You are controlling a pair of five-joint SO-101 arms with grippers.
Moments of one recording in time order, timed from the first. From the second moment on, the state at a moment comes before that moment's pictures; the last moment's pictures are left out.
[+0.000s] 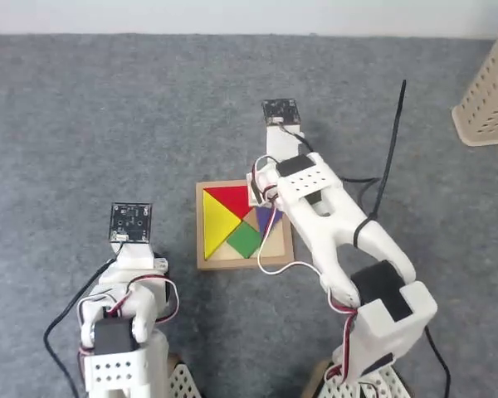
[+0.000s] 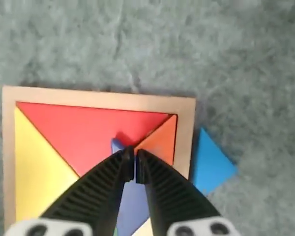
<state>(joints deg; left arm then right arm) -11.8 -103.3 97.2 72.0 -0.7 -29.4 10.6 17.7 49.5 -17.8</state>
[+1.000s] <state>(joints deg) -11.8 -103.3 97.2 72.0 -0.7 -25.2 10.5 22.2 50.9 -16.9</state>
